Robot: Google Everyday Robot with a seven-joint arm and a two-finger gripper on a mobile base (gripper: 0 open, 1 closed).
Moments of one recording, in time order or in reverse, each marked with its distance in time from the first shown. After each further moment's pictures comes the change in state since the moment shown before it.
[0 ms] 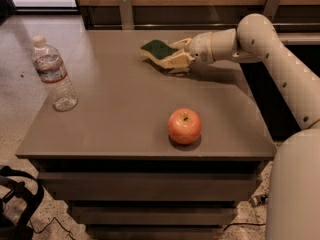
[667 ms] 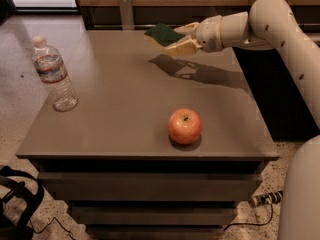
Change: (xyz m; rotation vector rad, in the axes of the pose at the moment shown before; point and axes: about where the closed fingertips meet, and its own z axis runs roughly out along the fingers) arm -0.044 0.001 -0.033 0.051 0.002 -0.097
